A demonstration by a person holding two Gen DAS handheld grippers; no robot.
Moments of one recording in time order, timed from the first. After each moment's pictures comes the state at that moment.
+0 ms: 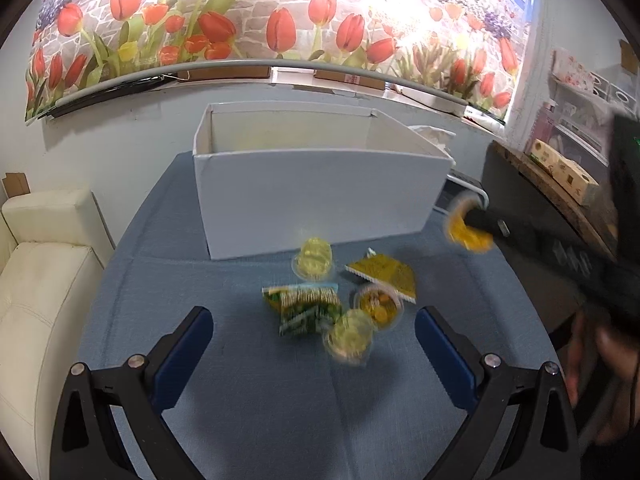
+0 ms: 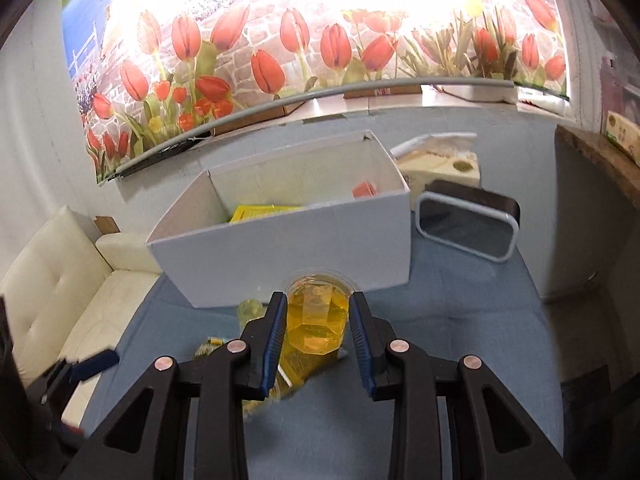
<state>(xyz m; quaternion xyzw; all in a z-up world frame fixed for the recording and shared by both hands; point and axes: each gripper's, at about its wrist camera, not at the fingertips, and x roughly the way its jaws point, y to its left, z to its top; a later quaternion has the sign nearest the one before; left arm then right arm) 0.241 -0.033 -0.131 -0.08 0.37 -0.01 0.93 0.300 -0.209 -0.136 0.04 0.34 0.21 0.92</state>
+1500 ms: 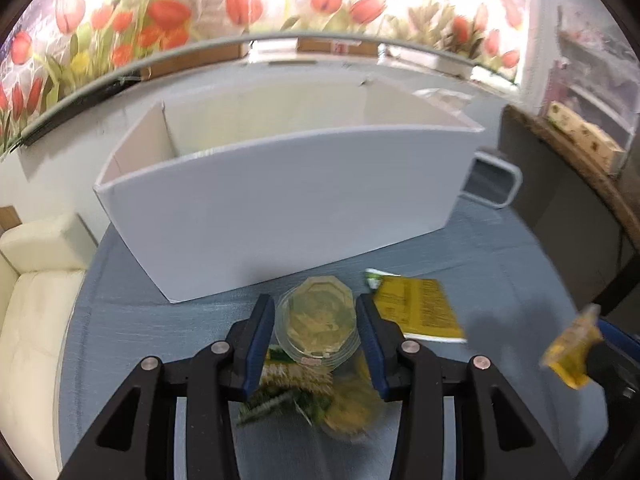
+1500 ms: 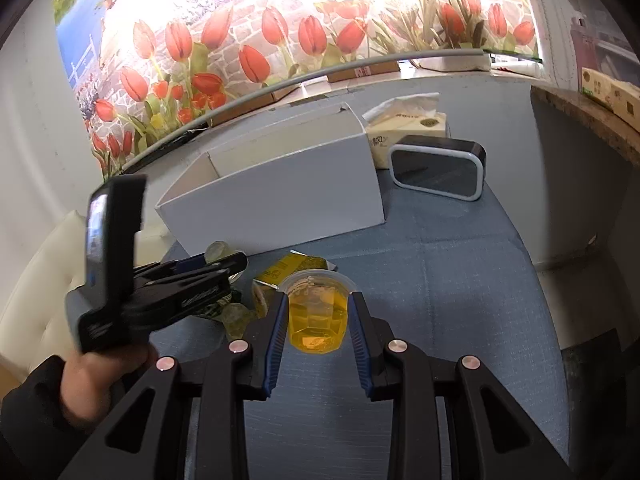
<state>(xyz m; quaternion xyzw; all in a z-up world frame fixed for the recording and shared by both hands) 0.304 -0.063 -0.154 -0.02 0.39 -0.02 0.92 0.251 -0.248 -0.152 0.07 0.35 0.22 0.91</state>
